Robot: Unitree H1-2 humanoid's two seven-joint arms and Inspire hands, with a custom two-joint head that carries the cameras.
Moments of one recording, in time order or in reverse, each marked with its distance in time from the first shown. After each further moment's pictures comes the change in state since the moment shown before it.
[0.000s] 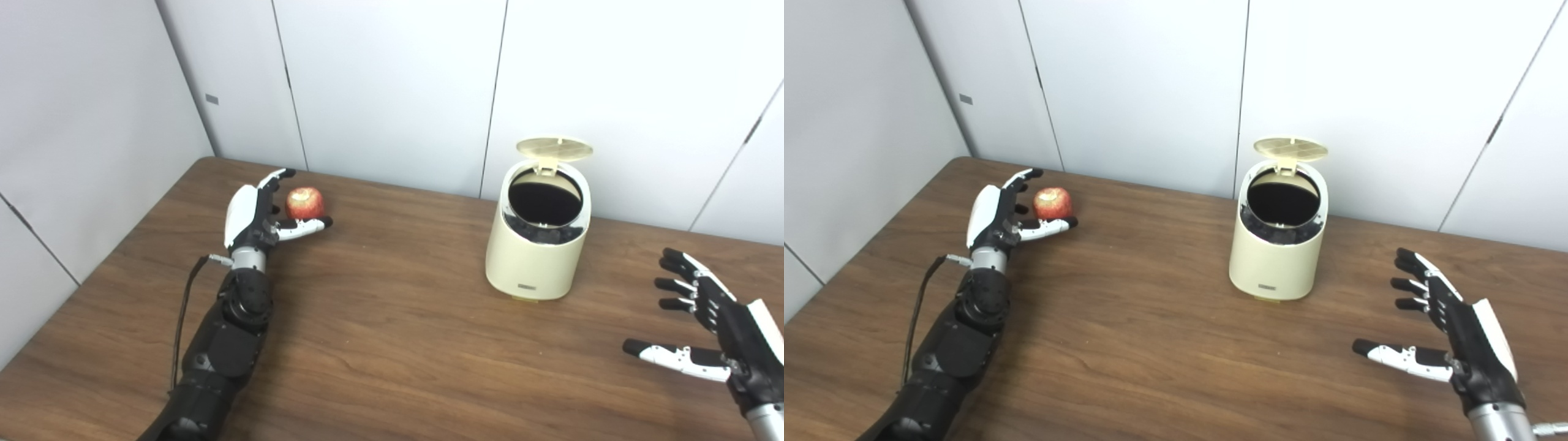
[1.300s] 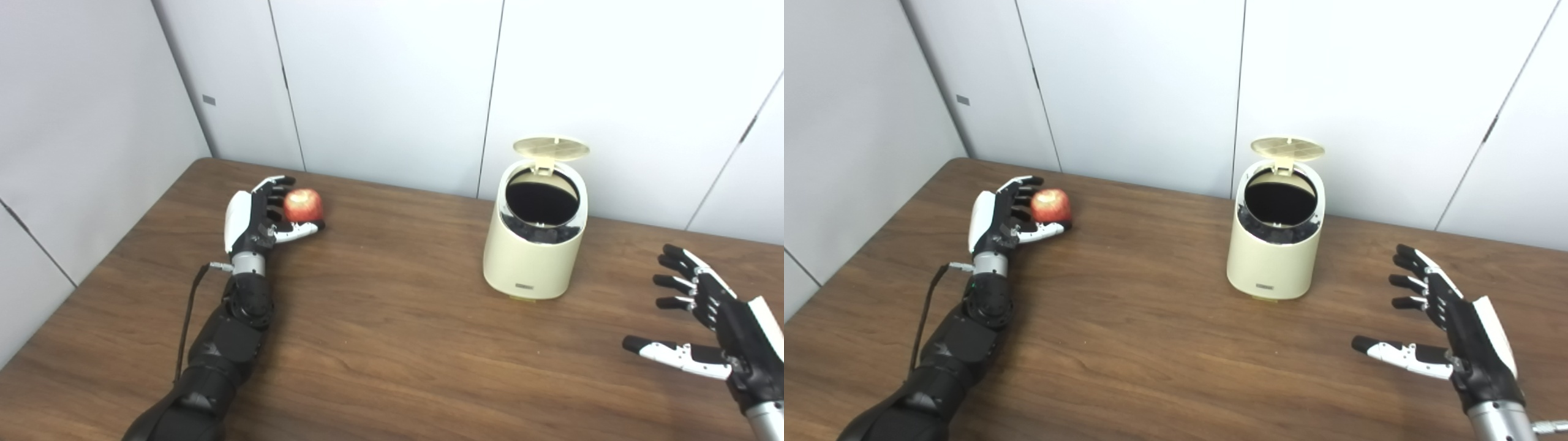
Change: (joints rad) left arm -0.106 0.017 -0.050 0.334 -0.057 -0.263 0.144; right arm 0.006 0.000 -0.013 -0.014 0.031 0.002 0.000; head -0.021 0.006
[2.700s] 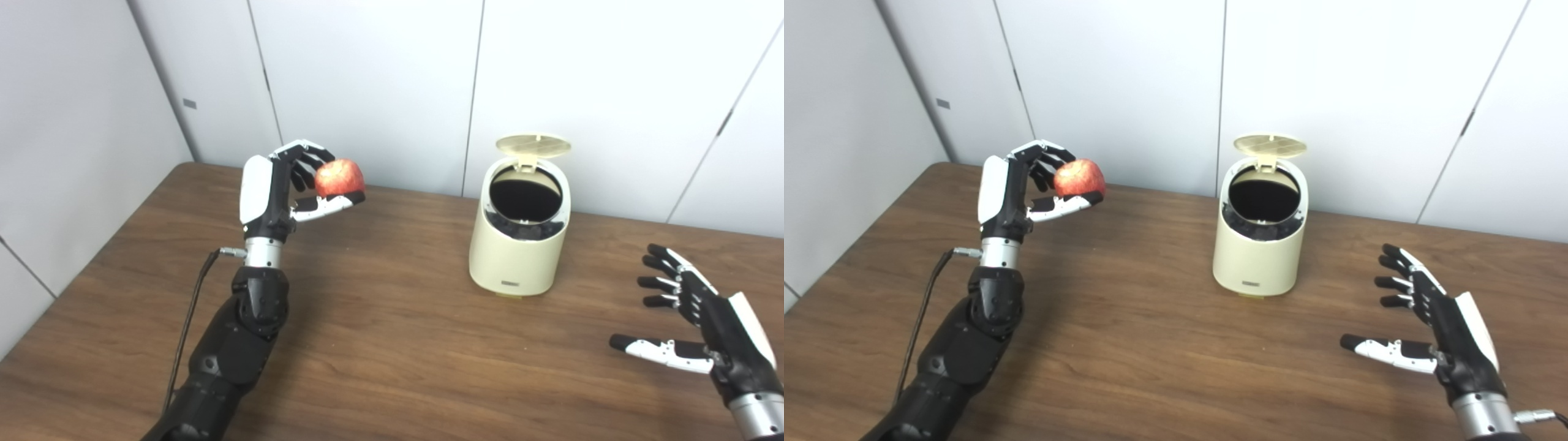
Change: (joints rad) left arm 0.081 -0.053 -0.067 -0.468 0.149 -0.030 0.030; right arm 0.003 0.003 0.000 0.050 -0.032 -0.032 -0.007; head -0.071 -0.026
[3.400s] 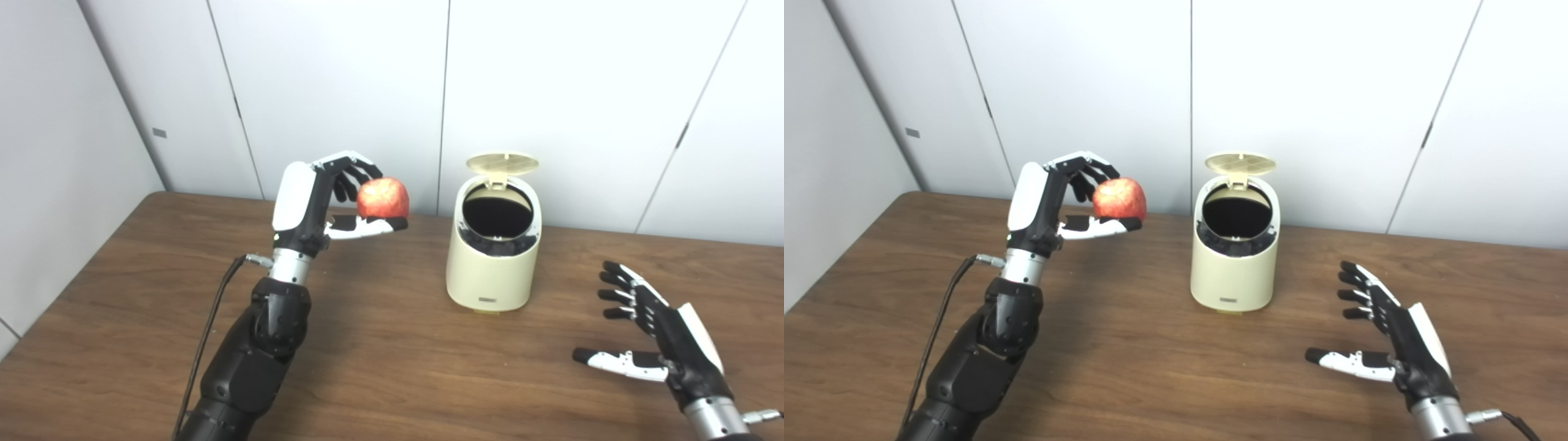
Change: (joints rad) left arm -0.059 -0.074 -0.092 -0.102 0.057 -0.014 -0.171; right arm -0.015 0.042 0.012 0.075 -0.035 -0.066 -0.012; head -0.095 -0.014
